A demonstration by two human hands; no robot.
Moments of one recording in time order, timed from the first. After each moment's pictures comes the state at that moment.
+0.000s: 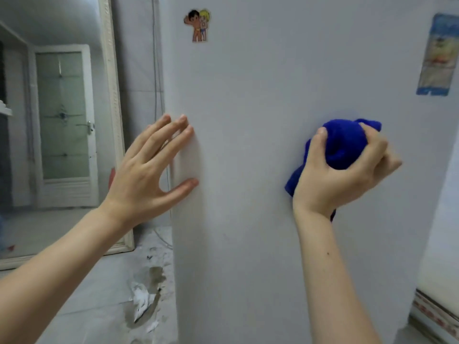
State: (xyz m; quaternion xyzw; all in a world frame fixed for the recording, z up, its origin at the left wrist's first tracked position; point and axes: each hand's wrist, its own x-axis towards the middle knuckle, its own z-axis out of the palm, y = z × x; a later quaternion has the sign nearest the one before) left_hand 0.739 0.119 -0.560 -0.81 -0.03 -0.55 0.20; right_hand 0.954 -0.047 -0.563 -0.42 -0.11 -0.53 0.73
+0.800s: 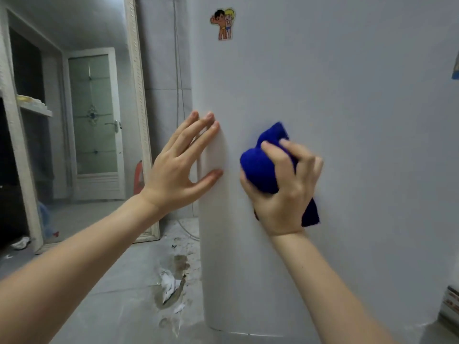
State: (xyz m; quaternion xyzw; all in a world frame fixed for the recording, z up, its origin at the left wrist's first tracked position) left_hand 0.738 0.117 -0.562 -0.84 -0.01 -0.52 0.15; right_hand 0.897 -0.011 -0.609 -0.47 -0.42 -0.51 0.59
